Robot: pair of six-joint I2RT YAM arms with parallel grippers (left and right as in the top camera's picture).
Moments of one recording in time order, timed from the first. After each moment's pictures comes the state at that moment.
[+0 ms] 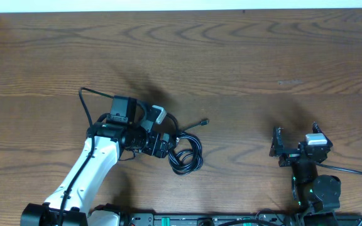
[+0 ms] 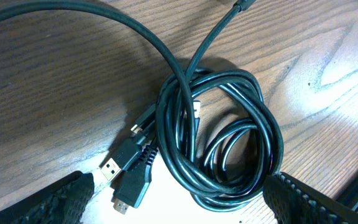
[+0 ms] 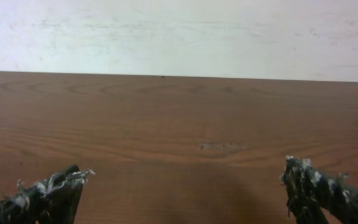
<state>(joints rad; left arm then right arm) -0.18 1.34 0.71 -0.65 0.52 0.14 0.13 0.01 0.01 -0.07 0.07 0.00</state>
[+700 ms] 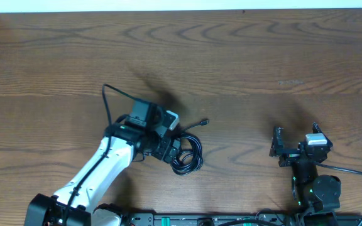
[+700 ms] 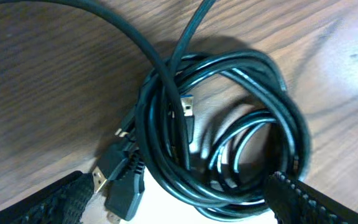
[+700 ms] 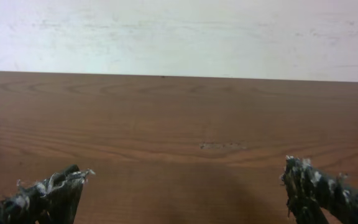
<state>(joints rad) -0.37 1.37 0.71 -0.62 0.32 0.10 0.13 0.01 0.01 -0.07 0.07 0.00</state>
